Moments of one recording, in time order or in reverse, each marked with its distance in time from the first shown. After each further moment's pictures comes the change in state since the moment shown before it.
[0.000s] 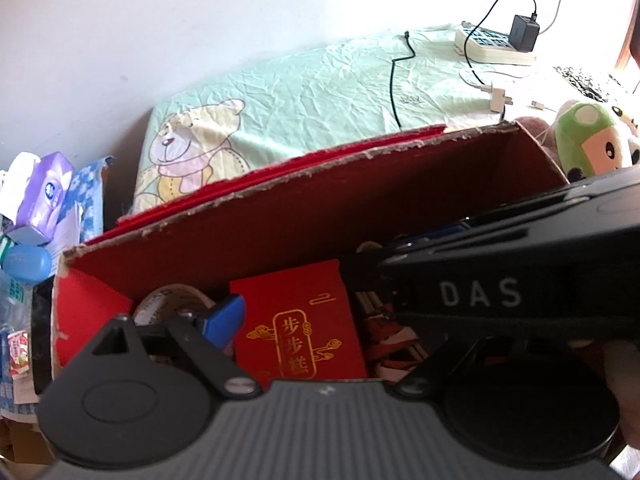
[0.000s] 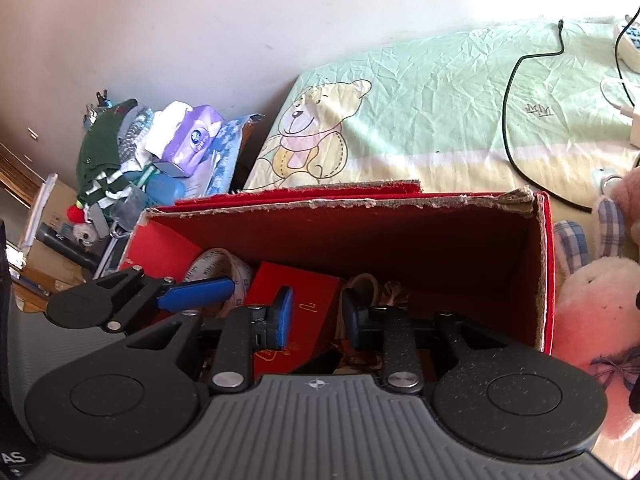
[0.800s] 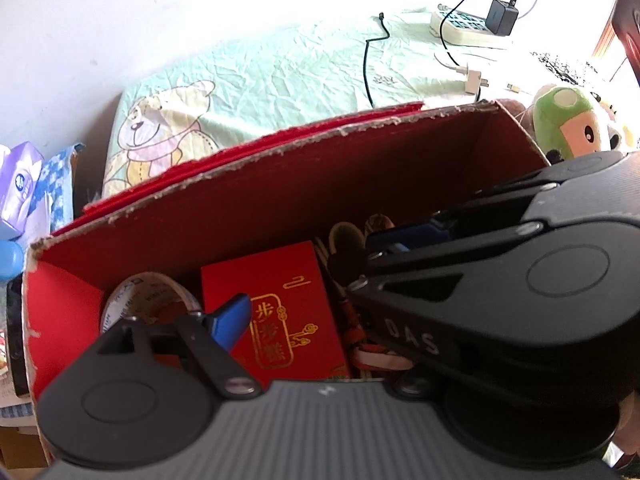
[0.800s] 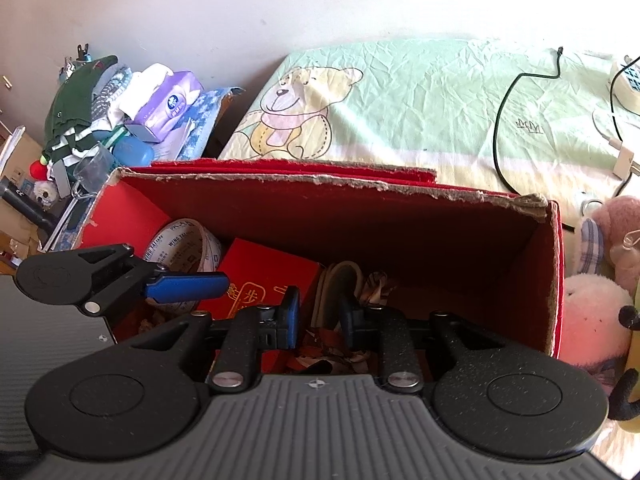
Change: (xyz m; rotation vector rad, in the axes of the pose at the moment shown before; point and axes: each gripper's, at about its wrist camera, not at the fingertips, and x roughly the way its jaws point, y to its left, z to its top) left arm 0.006 0.000 -0.003 0.014 0.057 -0.099; right arm 0.011 0.019 -0.006 -0.121 0.036 -0.154
